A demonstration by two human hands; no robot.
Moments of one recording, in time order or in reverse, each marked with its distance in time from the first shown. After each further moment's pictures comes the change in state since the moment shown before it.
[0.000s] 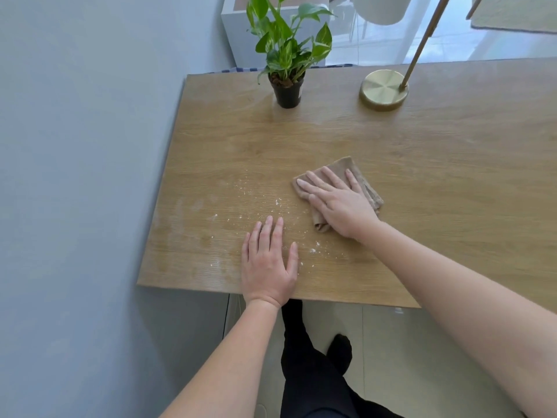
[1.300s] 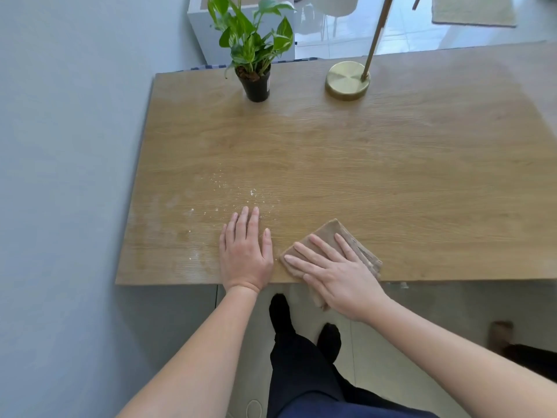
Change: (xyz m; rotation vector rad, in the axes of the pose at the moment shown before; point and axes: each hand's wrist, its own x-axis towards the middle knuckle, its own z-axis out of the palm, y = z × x) left_hand -0.001 -0.002 0.004 -0.007 0.043 0.005; right_hand -0.167 -0.020 0.065 -0.070 -0.063 -0.103
